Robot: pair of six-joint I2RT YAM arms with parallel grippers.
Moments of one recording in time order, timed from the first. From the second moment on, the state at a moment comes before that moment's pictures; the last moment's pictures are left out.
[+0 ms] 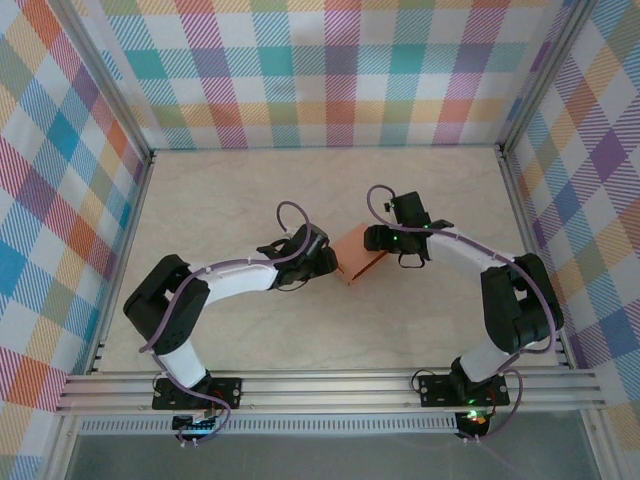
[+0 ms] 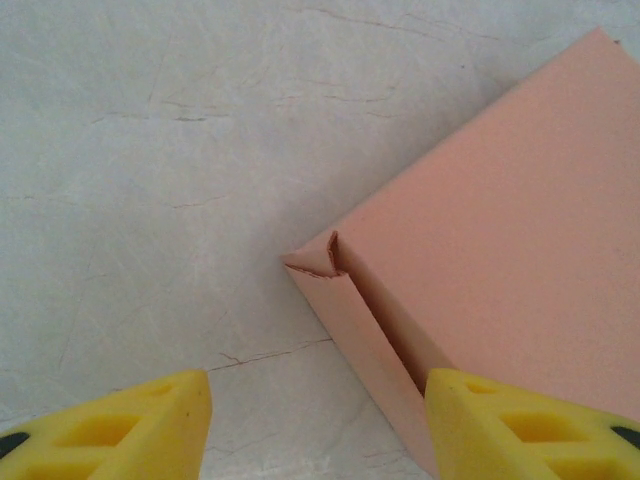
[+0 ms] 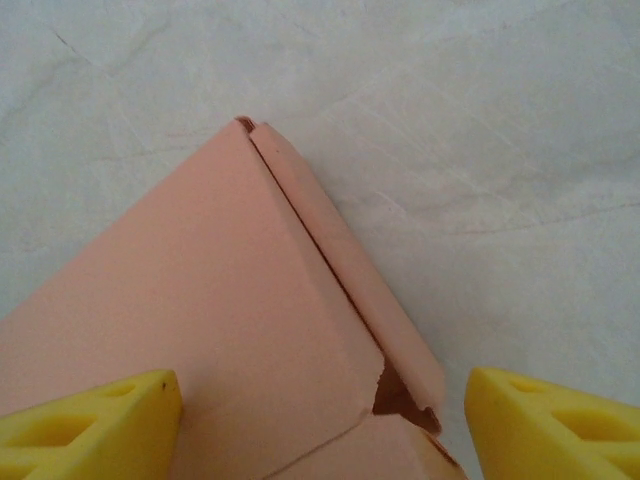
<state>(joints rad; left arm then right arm) -0.76 1.70 0.98 -0.19 -0.10 -0.94 0.40 1.60 0.97 -0.33 -0.10 0.36</state>
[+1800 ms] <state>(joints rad) -0.70 1.63 1.09 -0.29 -0.15 -0.84 0.35 1.51 0.99 -0.37 -0.15 0.32</state>
